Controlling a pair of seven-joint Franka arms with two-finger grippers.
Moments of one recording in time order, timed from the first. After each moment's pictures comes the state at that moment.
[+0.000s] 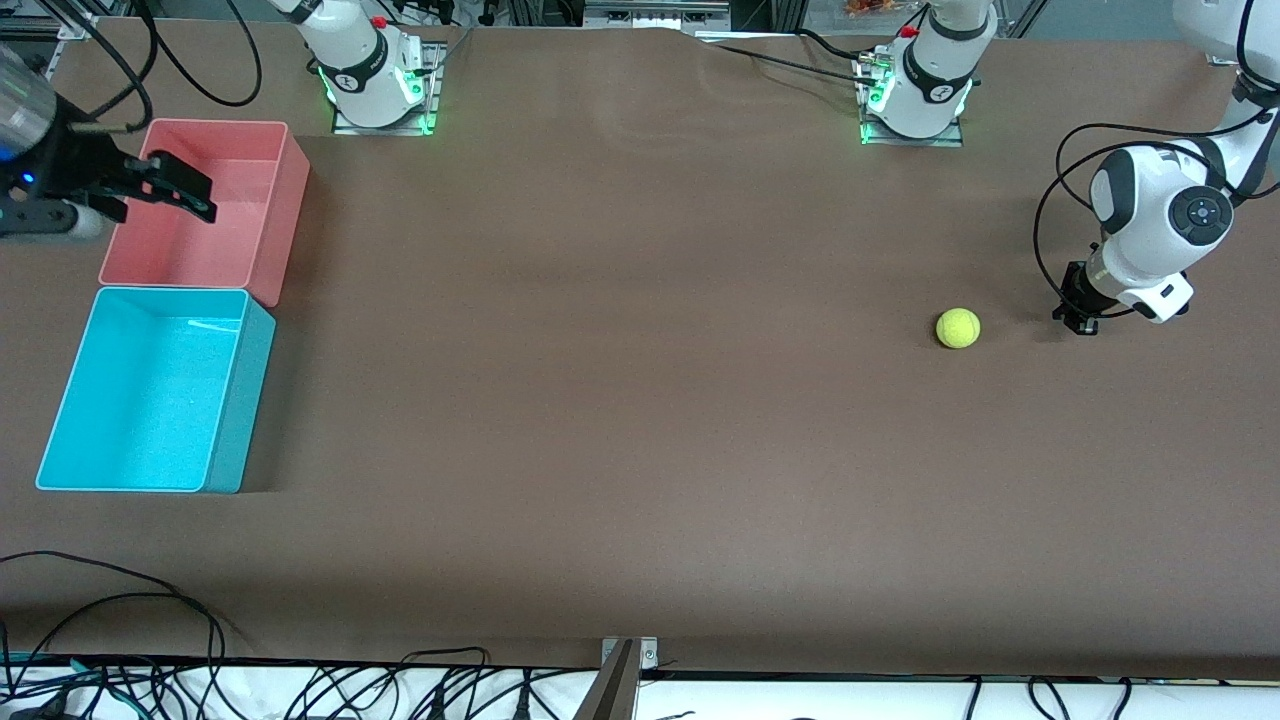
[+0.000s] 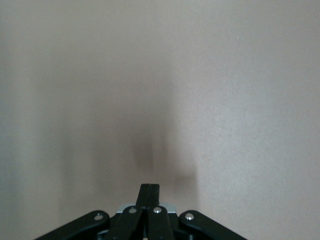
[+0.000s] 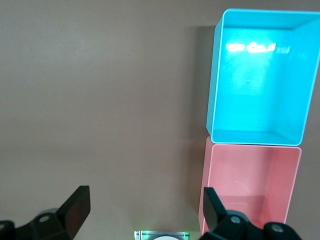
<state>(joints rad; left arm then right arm) 0.41 0.27 -0.02 -2.45 0.33 2.70 -1.45 -0.03 0.01 0.11 -1.58 -0.01 1.49 0.06</state>
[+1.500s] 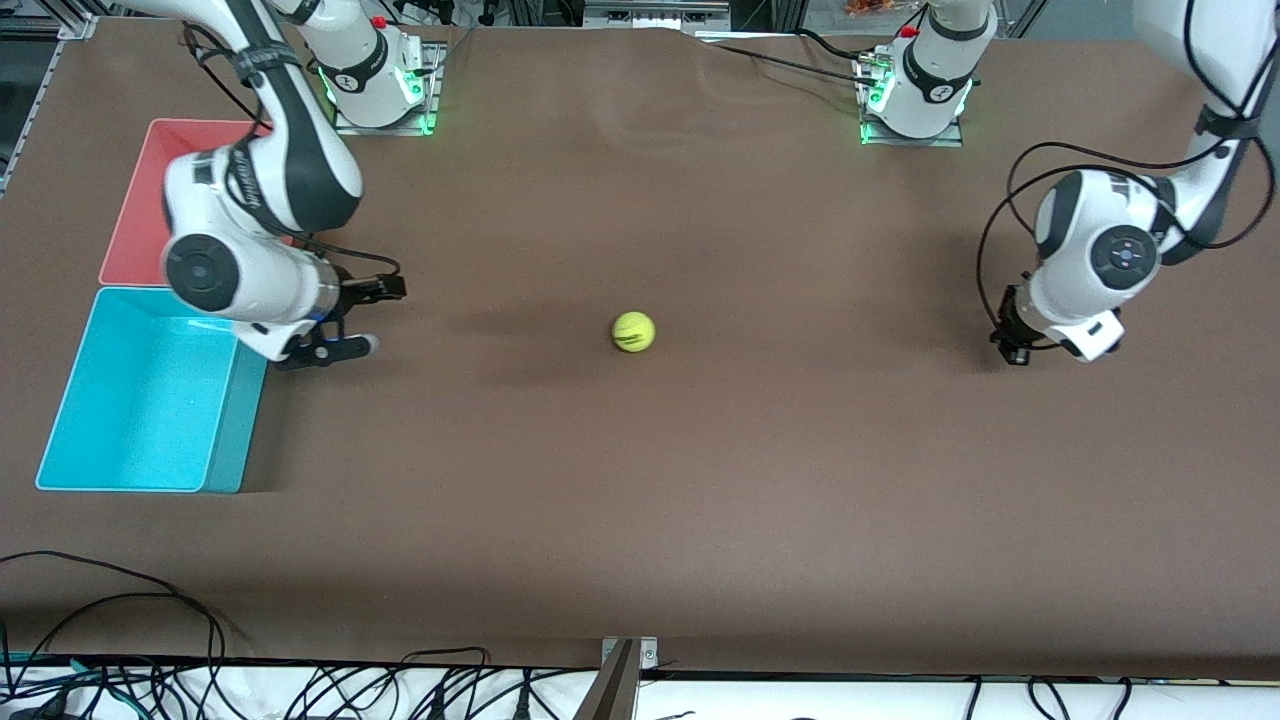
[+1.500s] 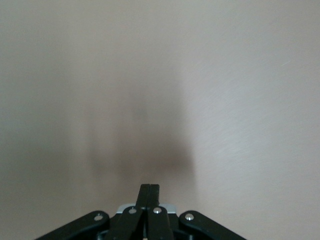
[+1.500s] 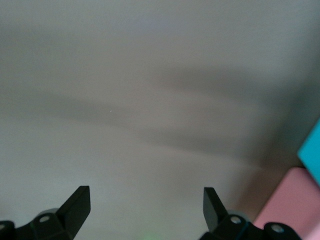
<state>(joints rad) 0.43 0.27 -0.35 -2.25 0.33 2.38 -1.64 0.03 0.27 0.21 -1.95 0.01 1.89 0.04</state>
